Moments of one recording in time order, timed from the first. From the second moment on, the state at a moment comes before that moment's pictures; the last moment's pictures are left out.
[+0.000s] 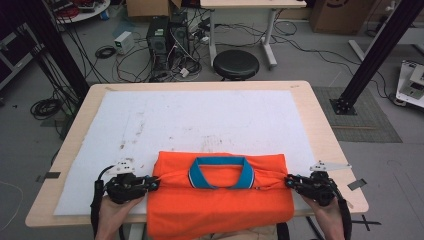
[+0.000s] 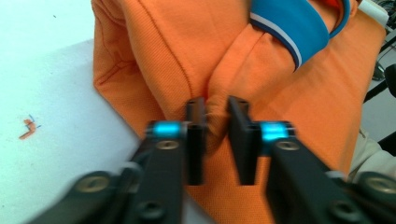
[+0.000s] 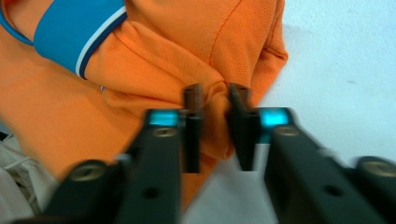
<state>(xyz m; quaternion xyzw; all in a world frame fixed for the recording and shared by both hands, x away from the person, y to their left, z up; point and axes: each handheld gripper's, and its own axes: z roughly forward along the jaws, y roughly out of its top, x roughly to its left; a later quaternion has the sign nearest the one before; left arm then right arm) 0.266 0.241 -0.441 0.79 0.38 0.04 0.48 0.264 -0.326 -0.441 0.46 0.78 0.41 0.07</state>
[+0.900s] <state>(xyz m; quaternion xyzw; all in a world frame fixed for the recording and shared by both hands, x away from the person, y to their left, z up) 0.270 0.203 -0.433 0.83 0.32 0.01 0.46 0.264 -0.295 -0.436 0.39 0.82 0.41 0.05</state>
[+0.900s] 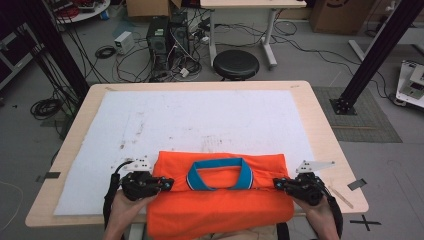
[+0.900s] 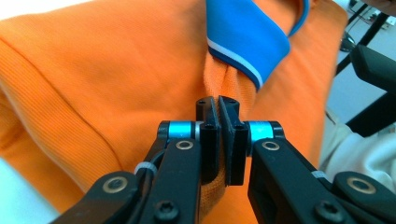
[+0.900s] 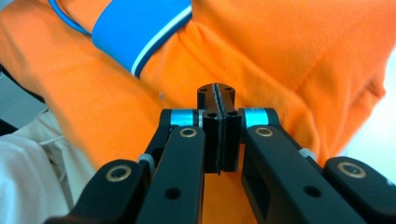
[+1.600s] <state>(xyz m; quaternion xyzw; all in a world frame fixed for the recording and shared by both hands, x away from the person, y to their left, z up) 0.289 0.189 -0.441 0.84 0.32 0.01 0.44 0.289 -0.269 -0.439 0.37 0.84 0.38 0.08</state>
